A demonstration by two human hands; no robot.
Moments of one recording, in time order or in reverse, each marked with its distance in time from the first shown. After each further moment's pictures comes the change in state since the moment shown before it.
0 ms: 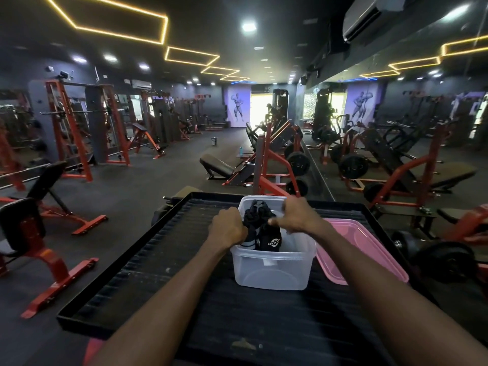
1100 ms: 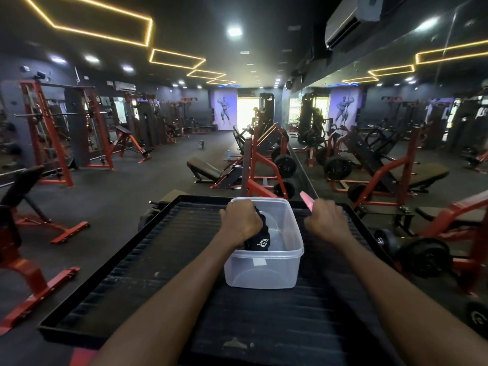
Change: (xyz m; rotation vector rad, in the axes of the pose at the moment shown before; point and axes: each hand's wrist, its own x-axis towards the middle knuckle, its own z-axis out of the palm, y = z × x) left_hand 0.005 0.044 0.013 -0.015 0.140 0.205; right_hand -0.039 0.054 -0.029 -0.296 0.358 0.264
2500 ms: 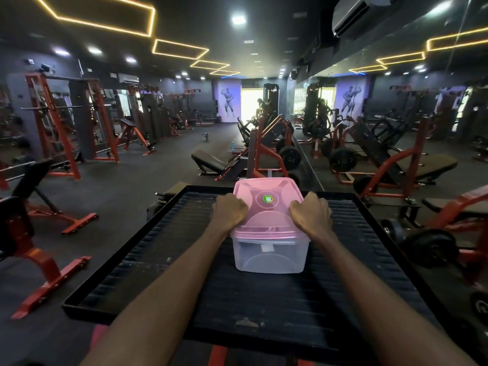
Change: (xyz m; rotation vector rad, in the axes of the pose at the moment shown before) left_hand 0.005 -0.045 -0.002 -0.130 -0.011 -0.262; right_hand -0.028 -0.054 0.023 0.380 -0.021 0.255
